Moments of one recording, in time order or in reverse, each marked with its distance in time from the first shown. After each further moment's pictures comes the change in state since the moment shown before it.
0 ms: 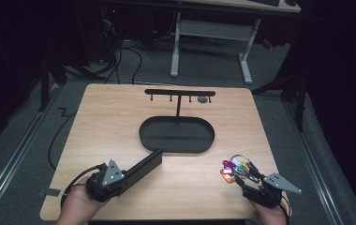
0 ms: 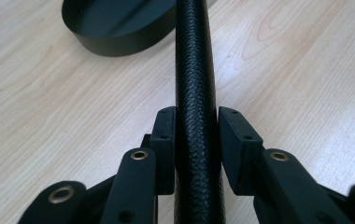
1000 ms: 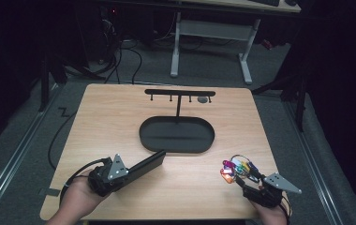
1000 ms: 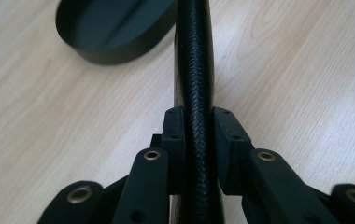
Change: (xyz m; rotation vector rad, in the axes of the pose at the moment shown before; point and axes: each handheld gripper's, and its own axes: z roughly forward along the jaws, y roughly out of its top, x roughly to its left) left arm 0.003 0.025 -0.010 0.035 -0.003 0.113; right arm -0.001 -0.001 -0.001 0.002 -0.002 0.002
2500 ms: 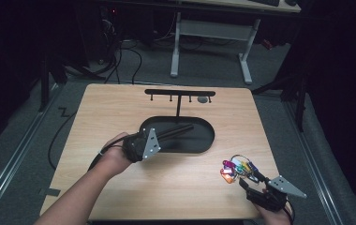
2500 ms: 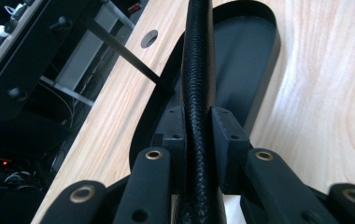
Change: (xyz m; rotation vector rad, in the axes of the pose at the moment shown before) left arm 0.029 0.089 0.063 -0.186 0.166 0.341; right arm -0.004 -0.006 -0.012 -0.006 -0.018 0.003
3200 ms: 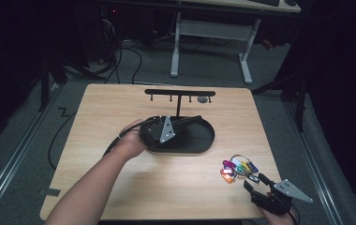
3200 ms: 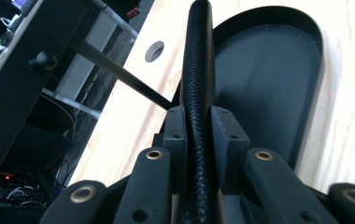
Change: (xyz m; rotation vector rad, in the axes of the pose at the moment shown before) left arm 0.020 0.022 0.056 -0.011 -0.002 0.033; right arm -0.005 -0.005 -0.012 -0.006 -0.021 0.018
